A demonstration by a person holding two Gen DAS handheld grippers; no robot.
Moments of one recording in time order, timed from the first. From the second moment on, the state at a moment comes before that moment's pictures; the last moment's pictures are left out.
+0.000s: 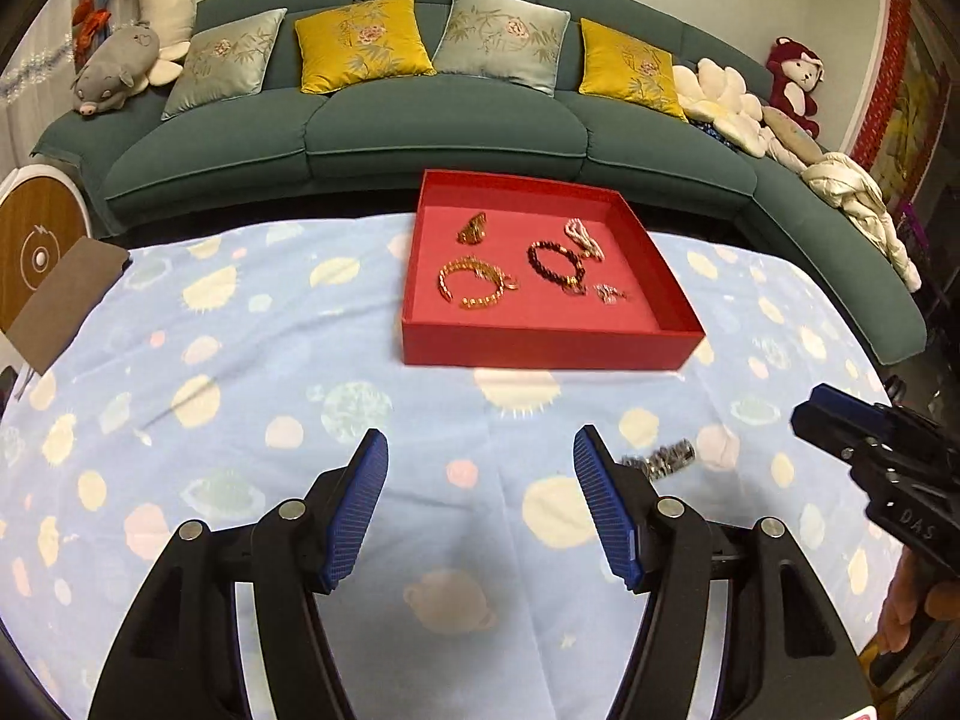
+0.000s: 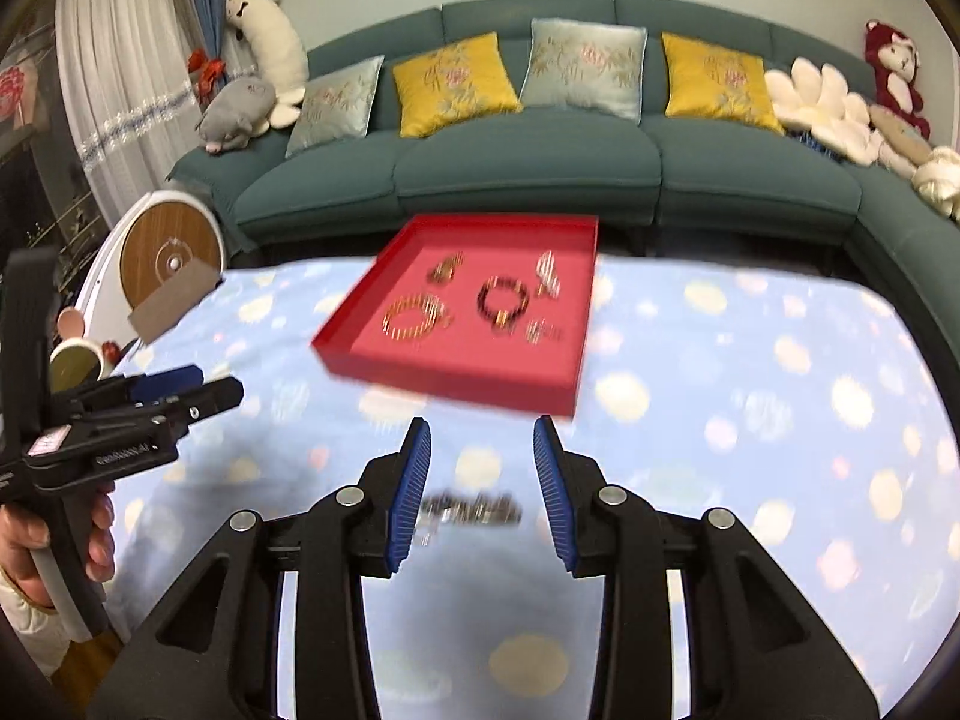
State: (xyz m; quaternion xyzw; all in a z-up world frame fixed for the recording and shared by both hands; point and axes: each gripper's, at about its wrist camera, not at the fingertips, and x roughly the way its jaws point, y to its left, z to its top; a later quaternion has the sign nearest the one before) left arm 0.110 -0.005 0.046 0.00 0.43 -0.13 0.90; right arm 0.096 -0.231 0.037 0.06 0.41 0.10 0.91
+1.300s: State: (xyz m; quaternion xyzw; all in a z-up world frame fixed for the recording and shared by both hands) left arm 0.095 -0.036 -0.030 0.02 0.49 -0.18 0.85; right arm 0.134 -0.204 -0.064 -0.01 0.50 0.20 0.84
